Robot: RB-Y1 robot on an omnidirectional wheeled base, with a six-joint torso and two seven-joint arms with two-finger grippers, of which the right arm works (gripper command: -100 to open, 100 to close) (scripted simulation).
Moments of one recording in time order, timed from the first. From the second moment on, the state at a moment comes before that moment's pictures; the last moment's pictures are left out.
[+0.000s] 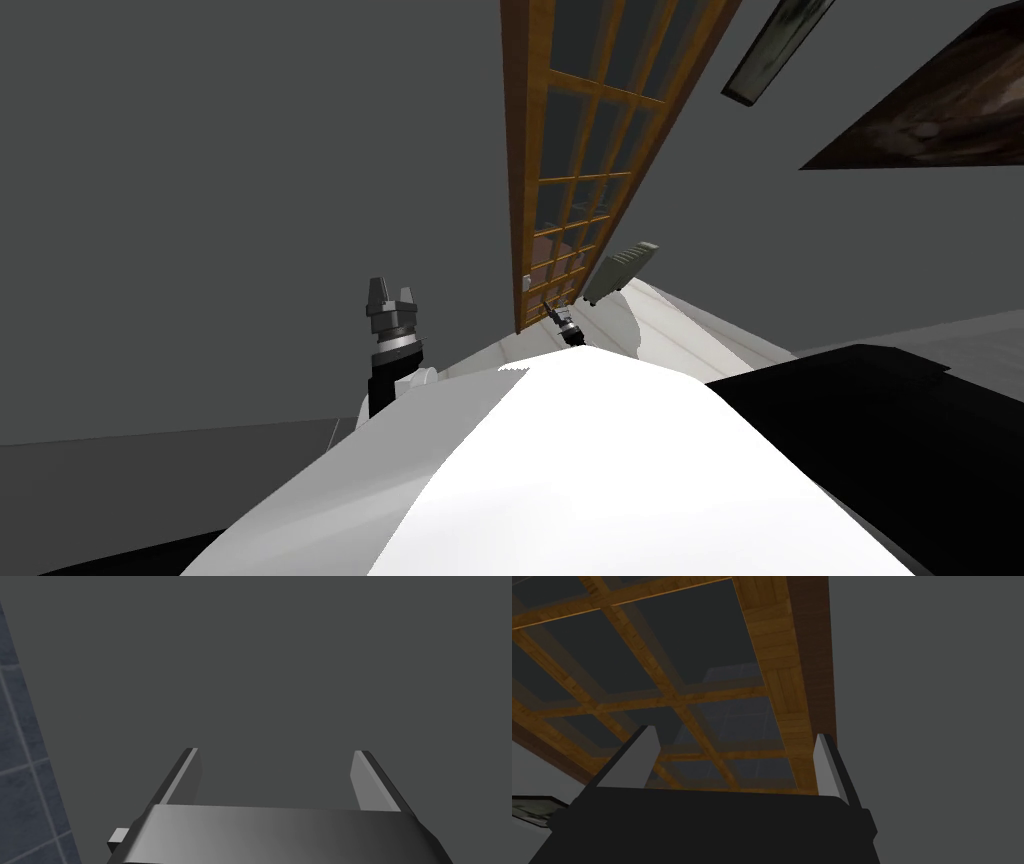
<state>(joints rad) 0.13 -0.21 0.00 -1.04 0.12 -0.87 0.96</state>
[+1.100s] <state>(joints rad) 0.05 -0.26 0.01 -0.77 0.14 -0.93 1.15</state>
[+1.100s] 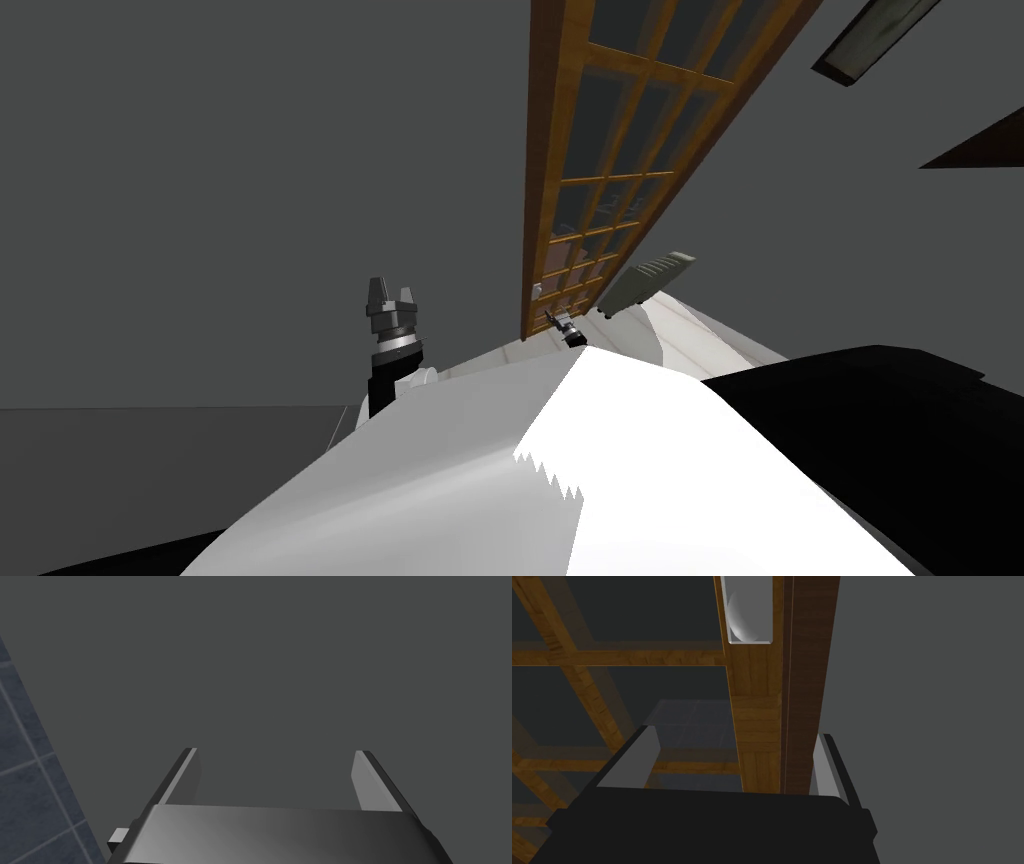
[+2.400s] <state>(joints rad) 0.08 -0.26 0.00 -0.75 0.19 -0.95 1.18</state>
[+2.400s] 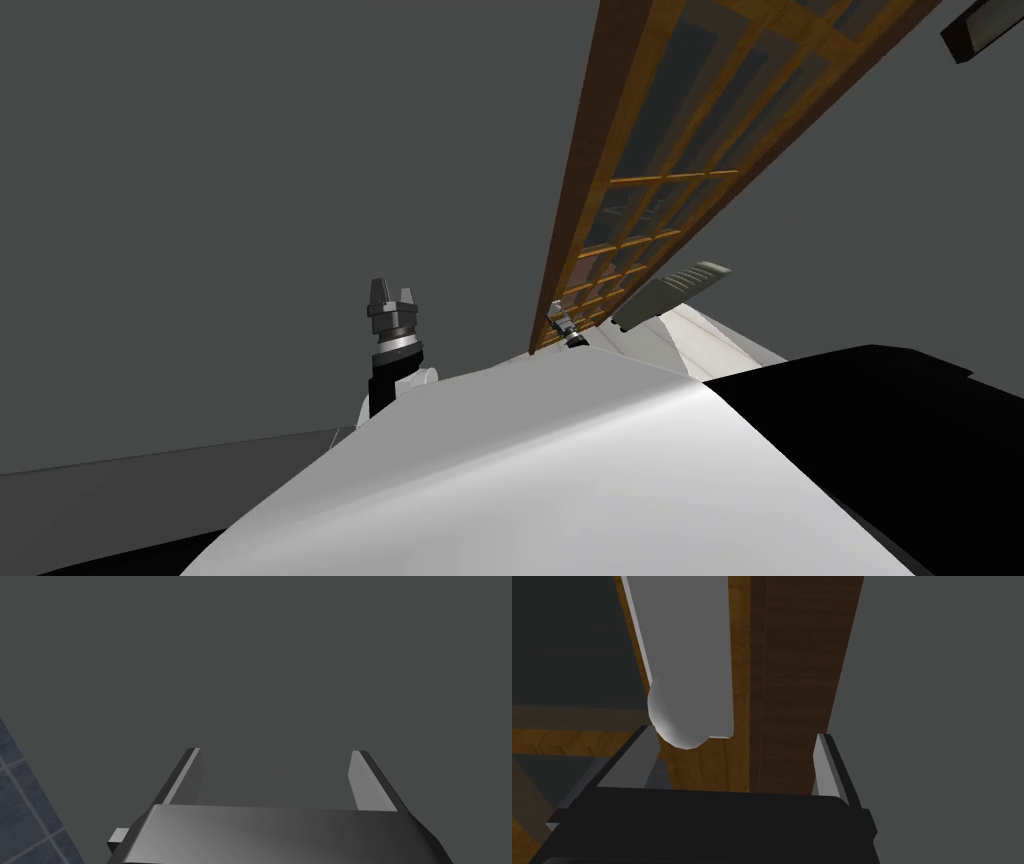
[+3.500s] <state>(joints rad) 0.09 -0.27 -0.02 -0.76 0.19 -0.95 1.16</state>
